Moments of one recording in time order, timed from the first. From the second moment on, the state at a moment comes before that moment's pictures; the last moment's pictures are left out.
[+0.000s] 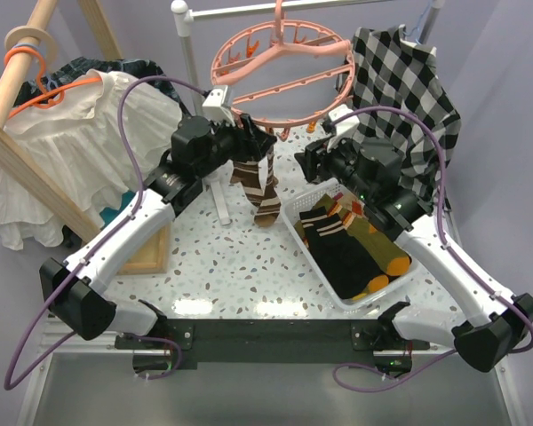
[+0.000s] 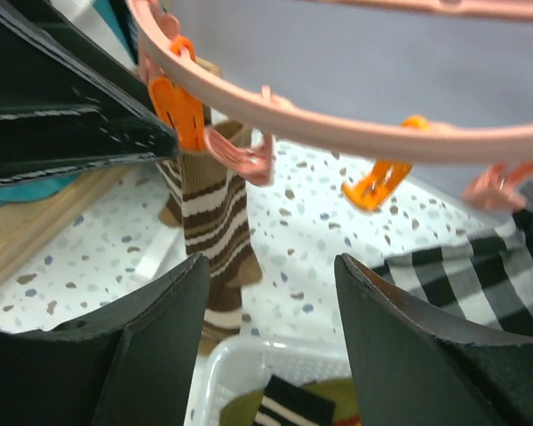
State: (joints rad) left arm -0.56 1.38 1.35 -0.07 0.10 -0.48; right arm 0.59 1.17 1.22 -0.13 -0.02 -0.04
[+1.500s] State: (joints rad) left arm -0.62 1.30 1.41 -0.22 -0.07 -0.39; right arm 0.24 1.46 1.35 0.08 -0.69 0.02
